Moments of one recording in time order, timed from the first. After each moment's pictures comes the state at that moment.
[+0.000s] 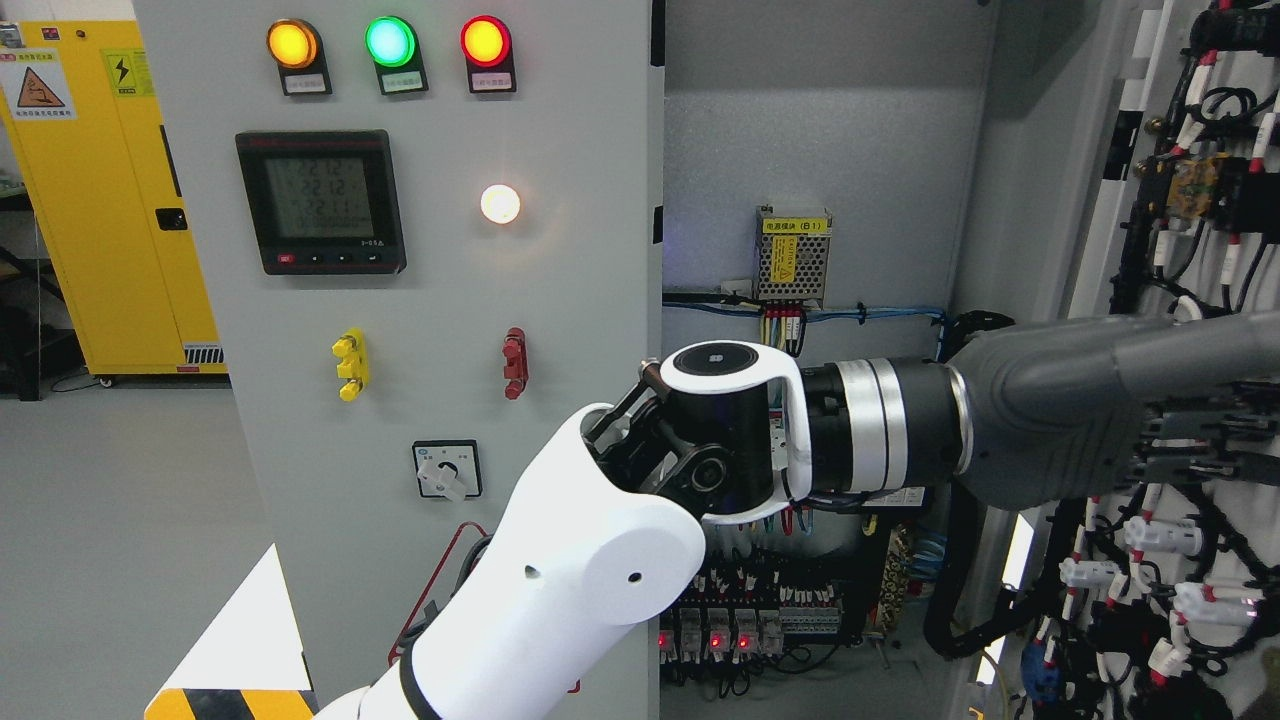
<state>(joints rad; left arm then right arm) -1.35 -0.17 -0.63 -1.38 1.10 0.64 -0.41 0.06 0.00 0.08 -0.07 -0.04 0.03 -0.09</state>
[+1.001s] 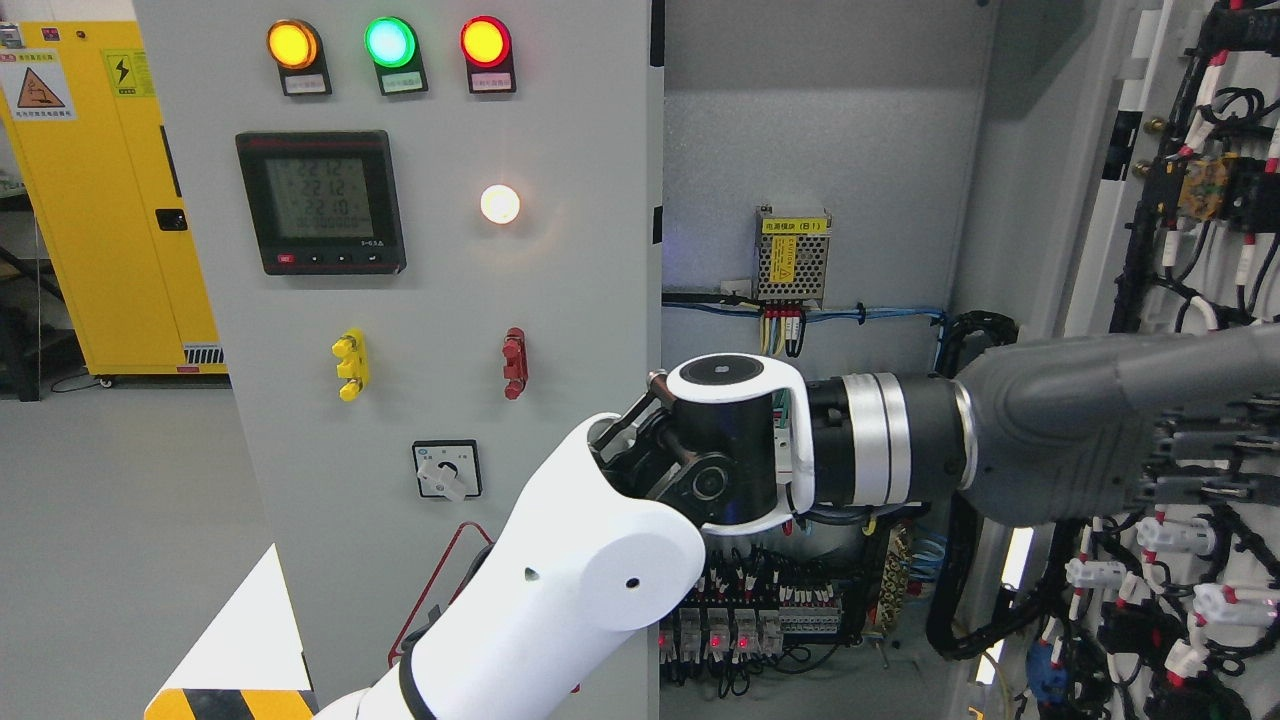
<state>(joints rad) -1.29 -0.14 -0.60 -1.41 1.13 0.66 -0.41 0.06 0.00 0.08 -0.07 -0.04 0.03 -0.09</state>
